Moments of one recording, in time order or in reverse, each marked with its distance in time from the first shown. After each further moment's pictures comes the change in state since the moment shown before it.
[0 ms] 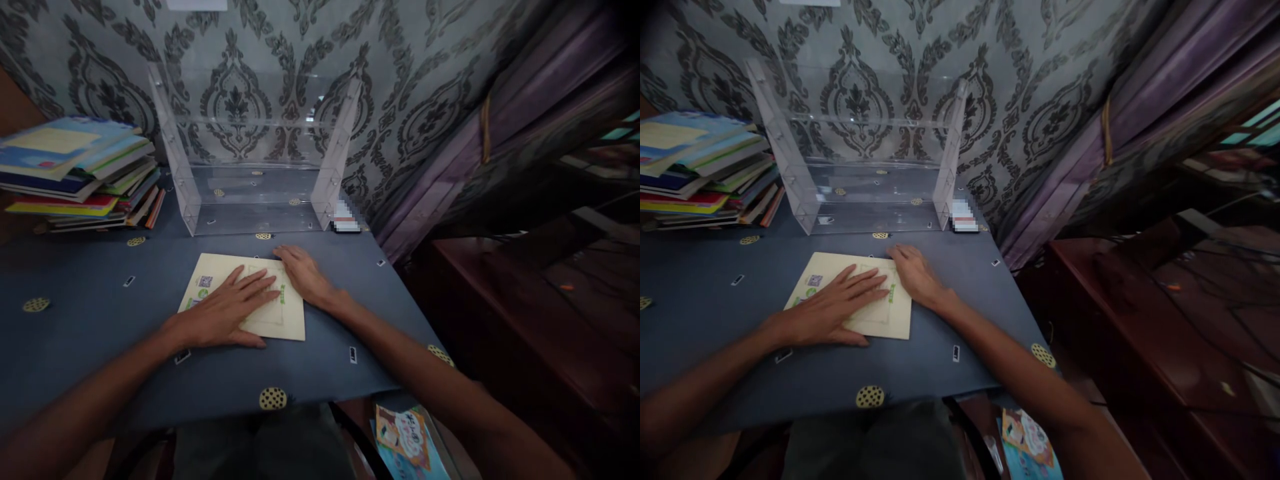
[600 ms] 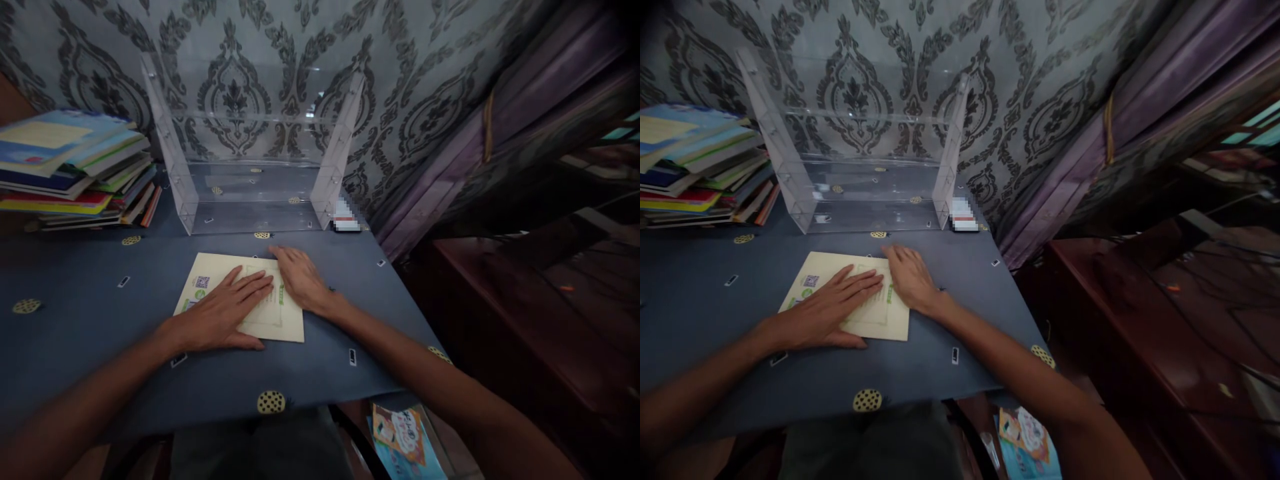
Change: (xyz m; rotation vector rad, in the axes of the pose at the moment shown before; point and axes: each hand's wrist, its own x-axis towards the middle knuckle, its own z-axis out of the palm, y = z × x) left_hand 0.001 -0.001 -0.001 0.087 -0.038 -0.018; right_hand 0.002 -0.016 -0.005 -0.111 -0.077 0.002
